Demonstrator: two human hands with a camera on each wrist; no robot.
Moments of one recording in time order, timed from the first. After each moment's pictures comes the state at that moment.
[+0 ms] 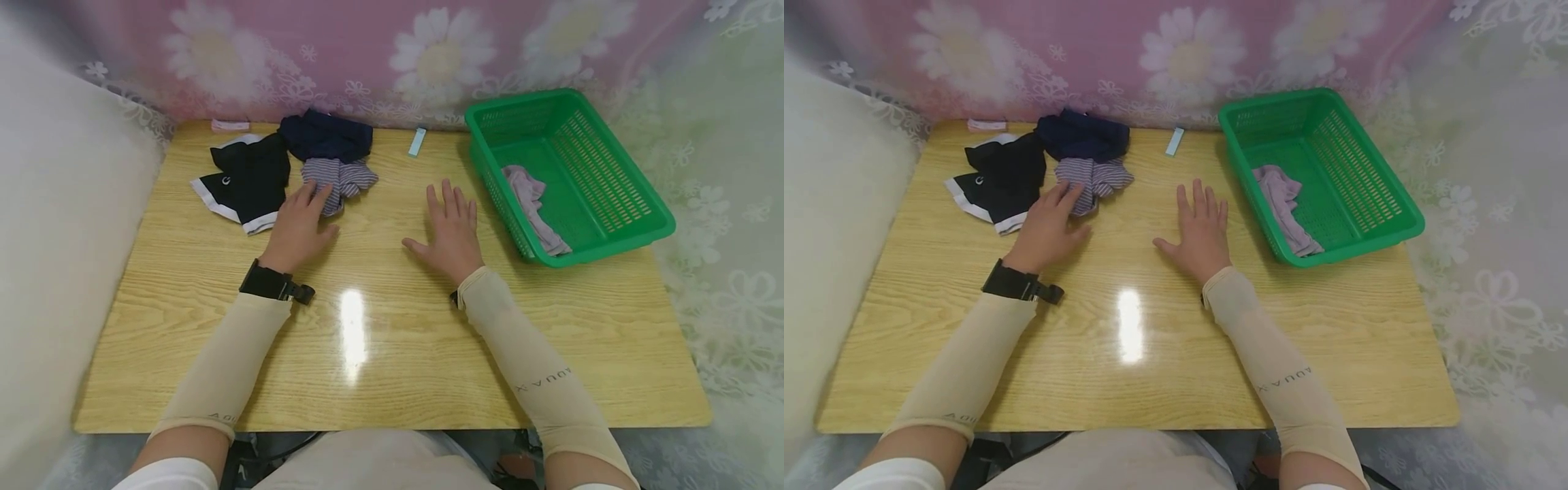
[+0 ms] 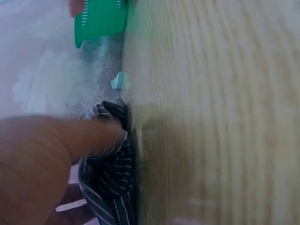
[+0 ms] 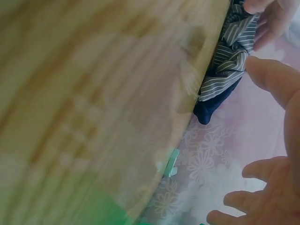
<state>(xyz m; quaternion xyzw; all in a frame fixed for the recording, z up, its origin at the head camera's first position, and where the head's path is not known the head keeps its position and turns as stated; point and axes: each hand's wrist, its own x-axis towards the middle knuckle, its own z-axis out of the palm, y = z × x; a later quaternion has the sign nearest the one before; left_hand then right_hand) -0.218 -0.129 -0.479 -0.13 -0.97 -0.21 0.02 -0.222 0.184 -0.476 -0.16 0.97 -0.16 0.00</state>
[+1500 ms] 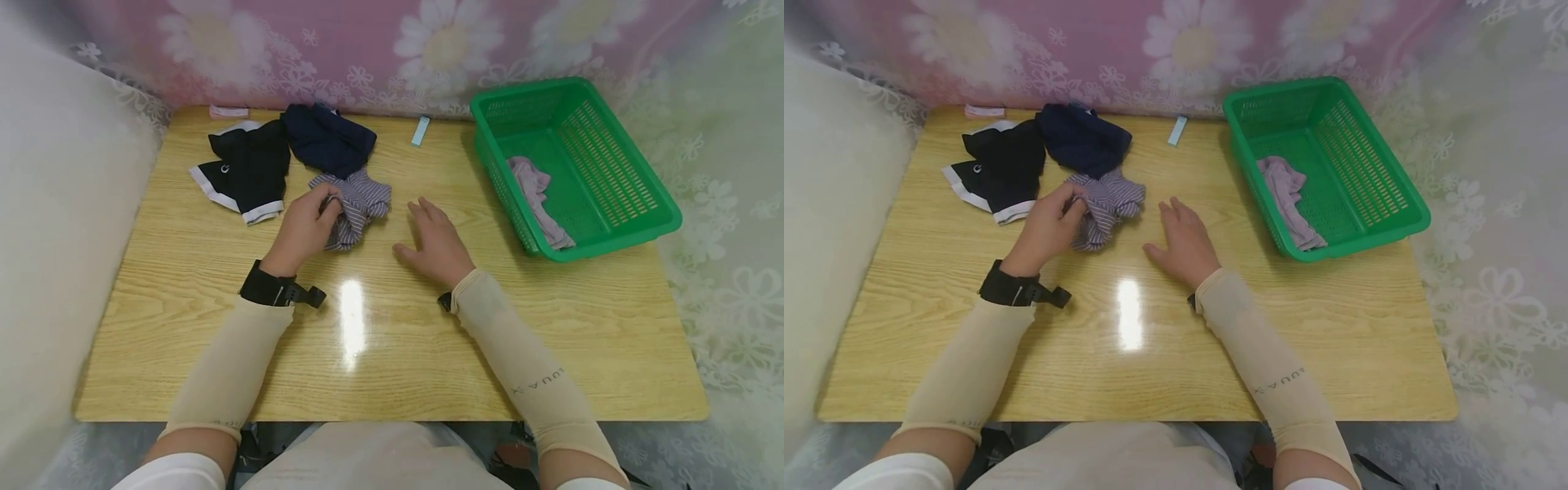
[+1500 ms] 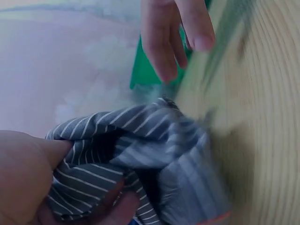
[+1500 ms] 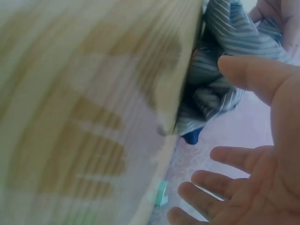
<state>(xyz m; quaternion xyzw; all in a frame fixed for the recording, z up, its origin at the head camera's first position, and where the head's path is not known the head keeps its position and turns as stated) -0.192 -0.102 -0.445 -0.07 -0.90 -0.43 0.02 -0.207 0.165 -0.481 -0.19 0.94 -0.25 0.10</state>
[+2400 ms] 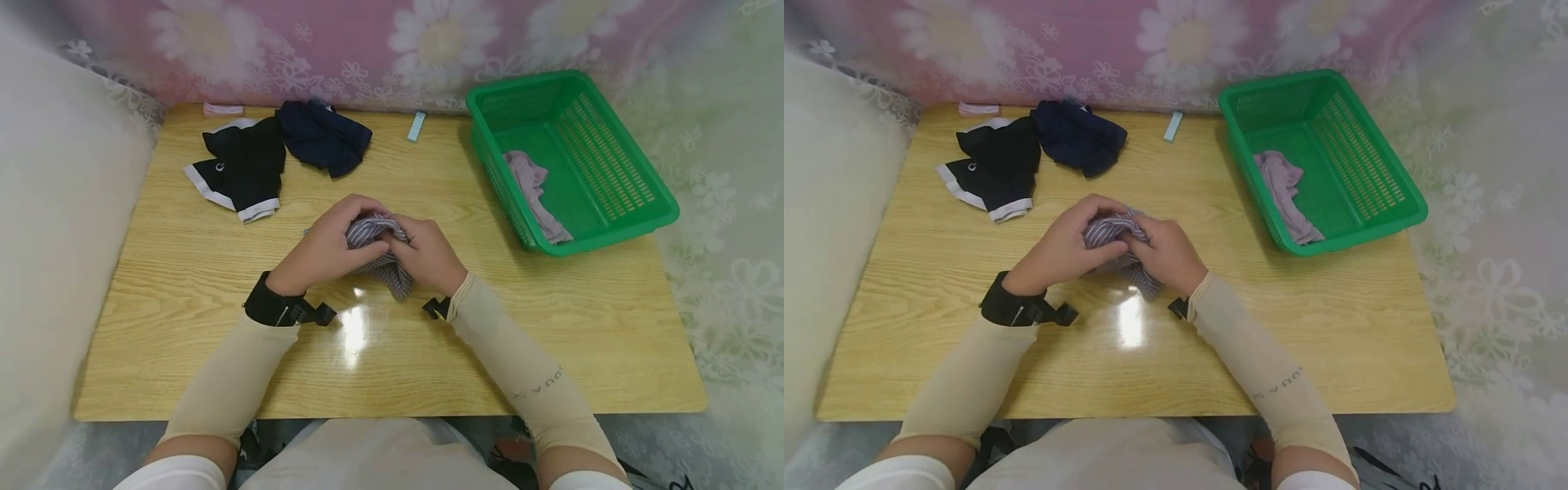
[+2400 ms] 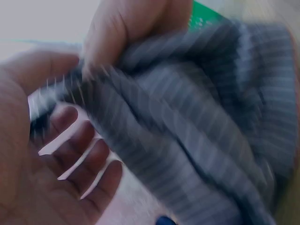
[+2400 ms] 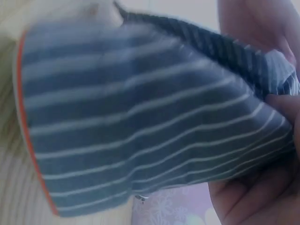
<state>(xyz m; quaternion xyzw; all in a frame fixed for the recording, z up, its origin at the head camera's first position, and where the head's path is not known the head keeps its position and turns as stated) -0.163 -0.068 -0.417 -0.26 -0.82 -0.51 -0.04 -0.174 0.145 -0.434 -0.28 0.83 -0.48 0.03</state>
